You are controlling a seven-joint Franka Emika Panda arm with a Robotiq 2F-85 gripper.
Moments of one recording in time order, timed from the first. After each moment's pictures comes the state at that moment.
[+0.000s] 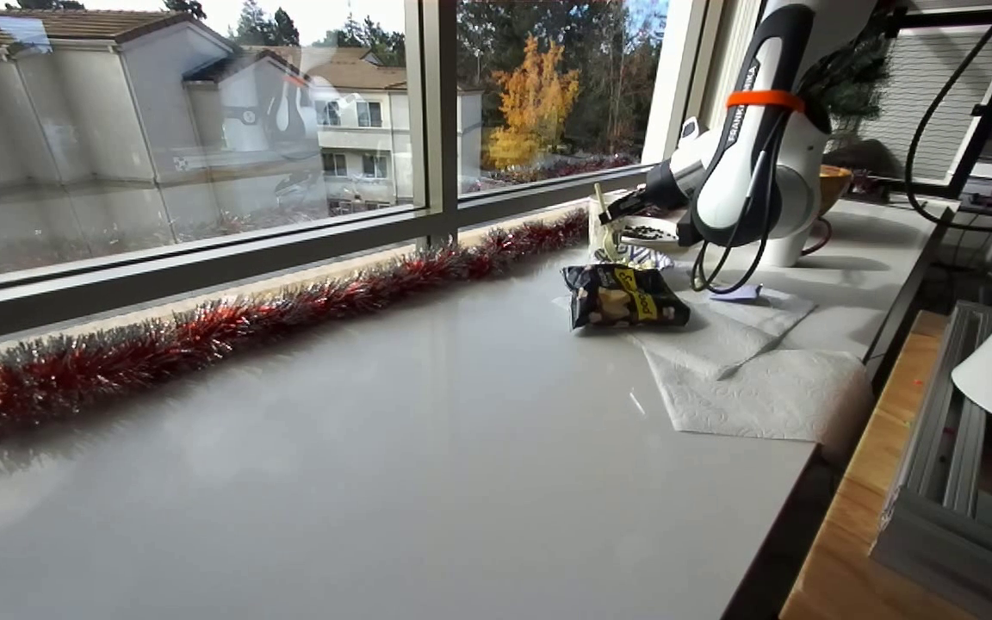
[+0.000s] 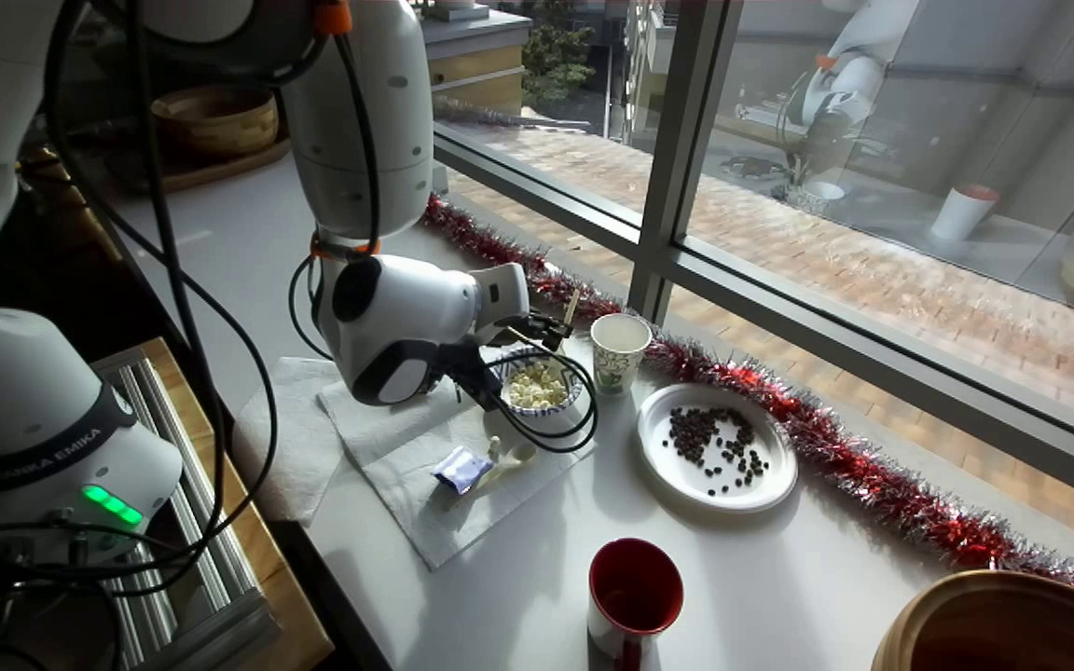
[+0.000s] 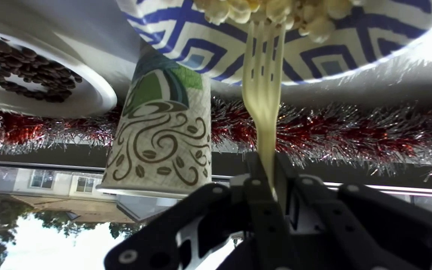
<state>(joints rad) -0.50 0.79 0.09 -2.46 -0.28 4.22 -0.21</state>
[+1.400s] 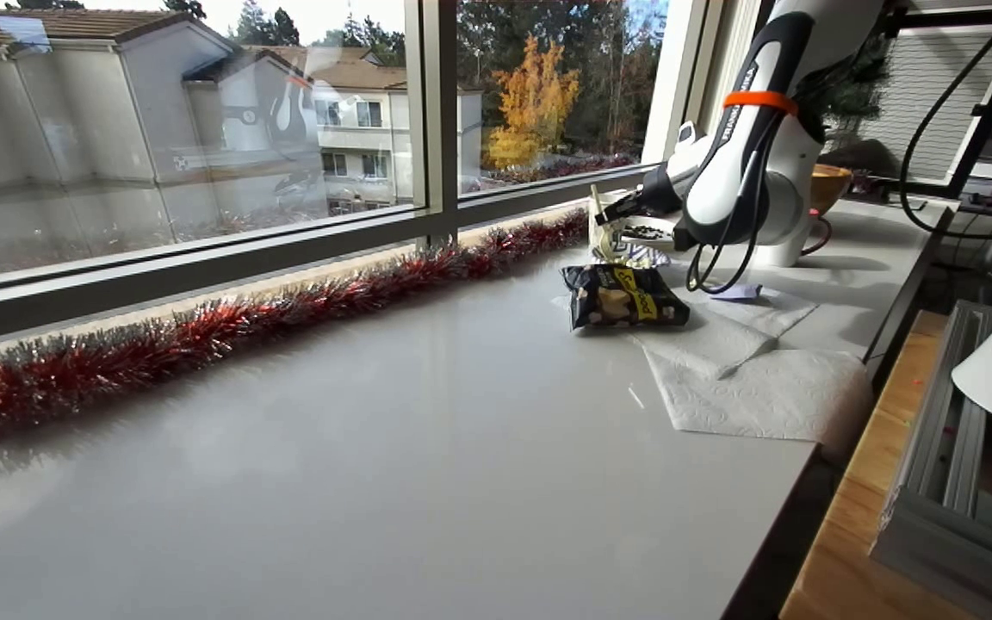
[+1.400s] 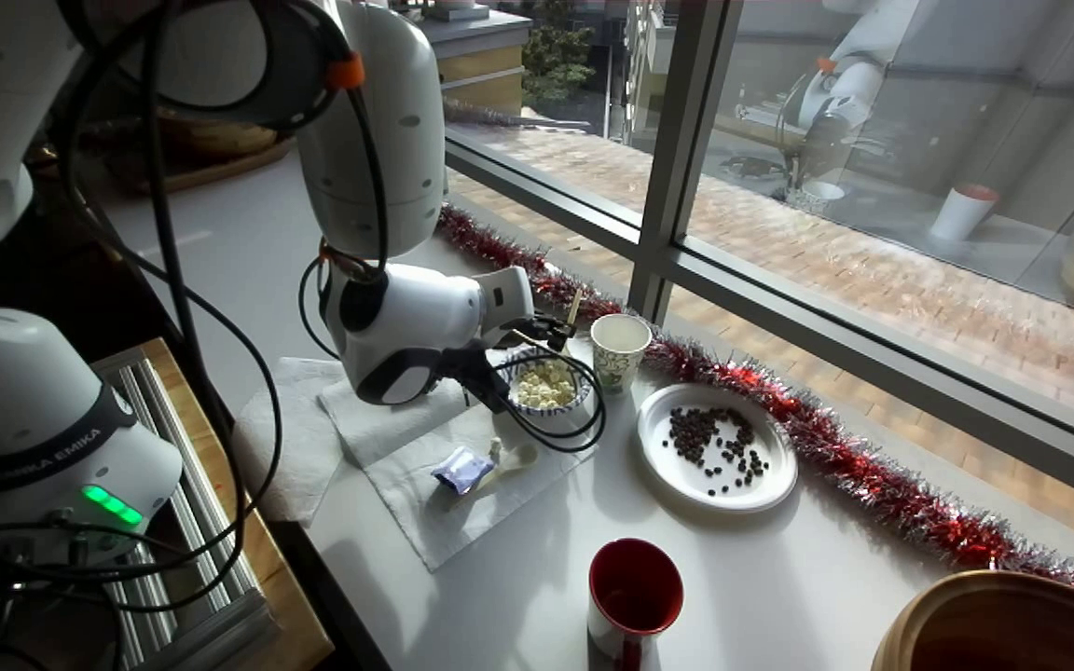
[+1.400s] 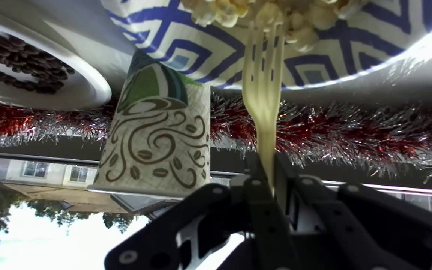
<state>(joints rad) -0.64 0.84 0.22 -2.43 -0.28 4.22 -0.34</state>
